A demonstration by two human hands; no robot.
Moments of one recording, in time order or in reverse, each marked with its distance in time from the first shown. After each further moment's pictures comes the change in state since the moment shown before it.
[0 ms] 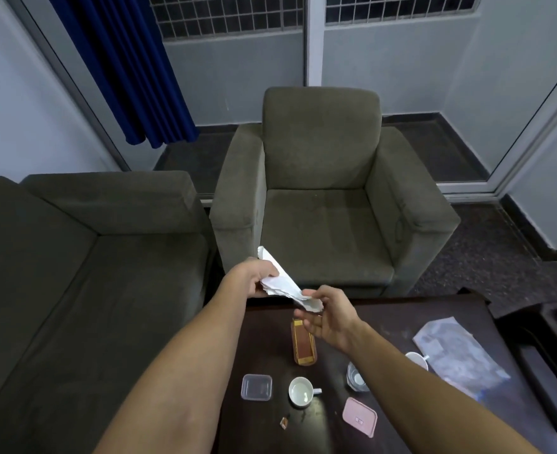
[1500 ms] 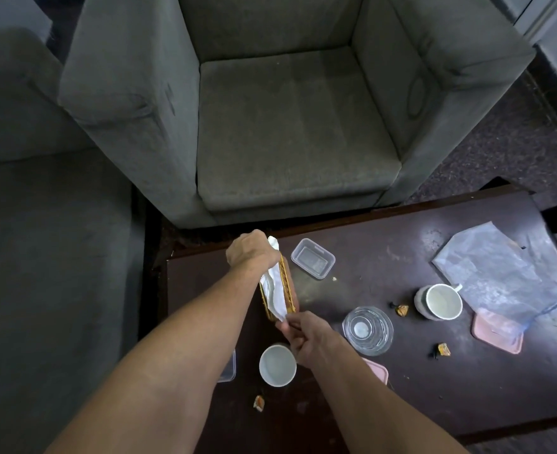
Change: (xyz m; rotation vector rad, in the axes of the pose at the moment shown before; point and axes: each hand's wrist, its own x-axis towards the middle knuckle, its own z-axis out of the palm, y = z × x) left_hand 0.257 -0.137 0.157 1.033 0.255 0.174; right_hand 0.236 0.177 -0.136 0.220 0.413 0.454
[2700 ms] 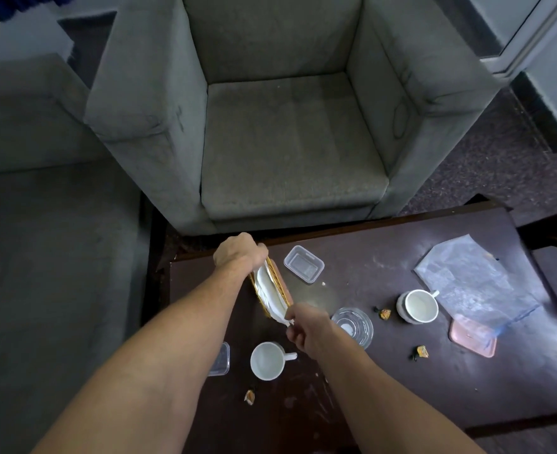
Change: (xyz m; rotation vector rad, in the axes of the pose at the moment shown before) left_hand -0.024 -0.007 -0.030 -0.007 0.027 -0.032; right_hand -0.037 -0.023 -0.012 -0.434 0.098 -0.171
